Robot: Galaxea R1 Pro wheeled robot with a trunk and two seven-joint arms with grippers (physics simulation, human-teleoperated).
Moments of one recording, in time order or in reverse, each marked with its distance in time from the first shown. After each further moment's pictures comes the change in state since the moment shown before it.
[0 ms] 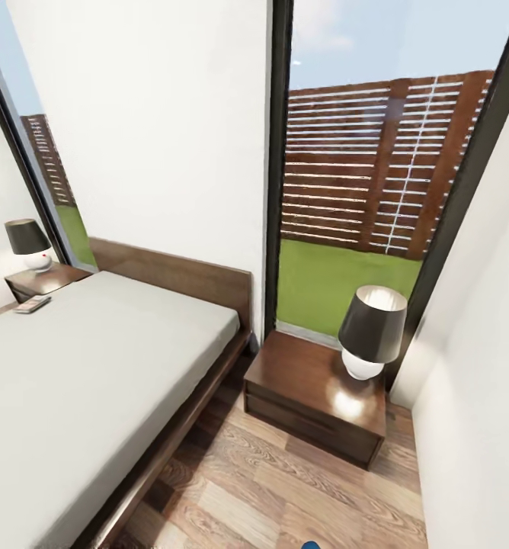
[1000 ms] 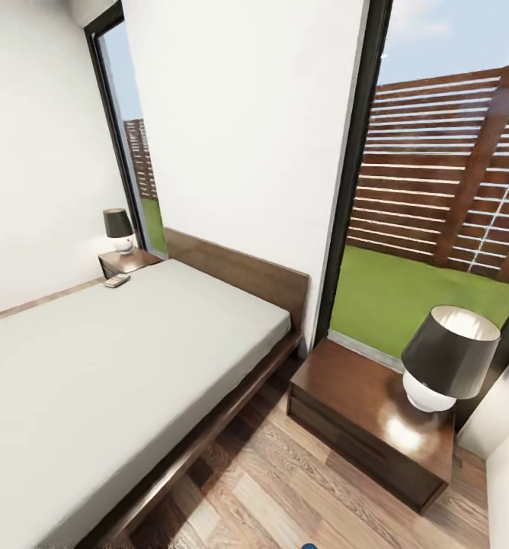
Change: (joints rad) left arm 0.001 -0.007 -0.038 0.000 -0.001 0.000 -0.001; right arm 0.000 0.006 0.001 0.007 0.003 0.001 -0.002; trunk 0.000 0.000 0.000
